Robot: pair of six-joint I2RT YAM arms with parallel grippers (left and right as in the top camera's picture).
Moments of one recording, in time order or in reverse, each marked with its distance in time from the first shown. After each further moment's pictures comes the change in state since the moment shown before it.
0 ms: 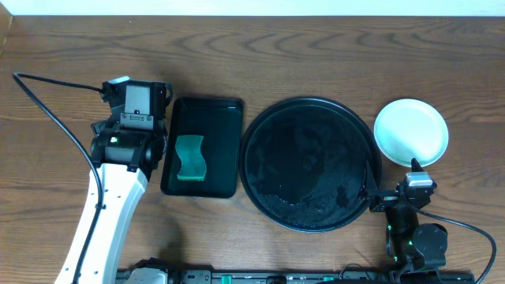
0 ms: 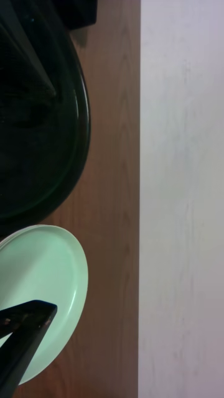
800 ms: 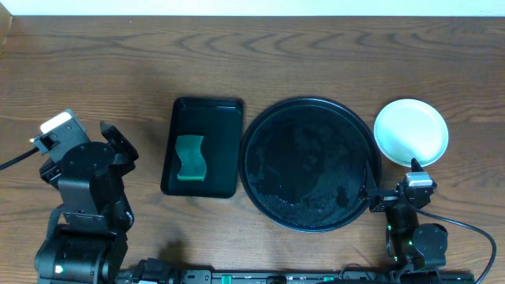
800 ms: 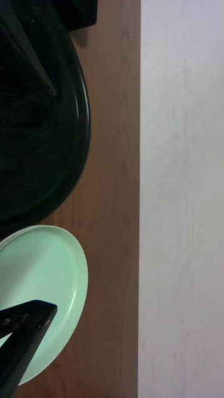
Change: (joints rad) left arm 0.000 -0.495 0.000 0.000 -0.003 0.000; right arm -0.002 0.000 0.000 0.000 -0.003 0.000
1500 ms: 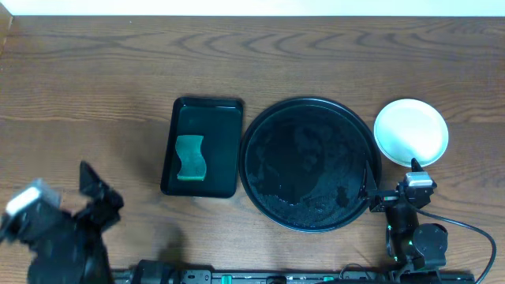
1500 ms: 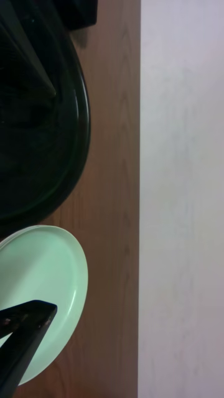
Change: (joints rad) left arm 0.000 -0.391 -0.079 -0.030 0.038 -0.002; right arm -0.001 0.000 0.000 0.000 0.000 0.000
